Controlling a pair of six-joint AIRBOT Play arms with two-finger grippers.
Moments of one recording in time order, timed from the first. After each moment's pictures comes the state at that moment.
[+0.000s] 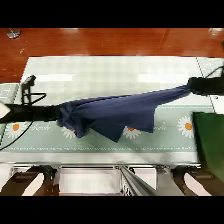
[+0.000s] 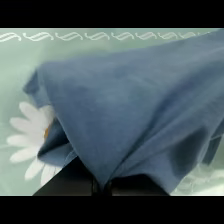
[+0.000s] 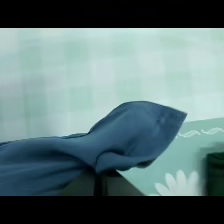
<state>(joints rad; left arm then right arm) 0.01 -0.85 0.68 1.07 -1.08 -1.42 -0.05 -1.01 1.08 -1.51 1.09 1.73</state>
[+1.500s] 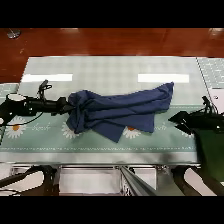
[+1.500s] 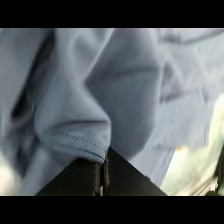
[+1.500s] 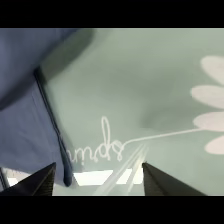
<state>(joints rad) 0.17 -1.33 0.72 0.55 -1.05 -1.02 -0.45 -1.03 0.53 -0.95 1.15 1.33</state>
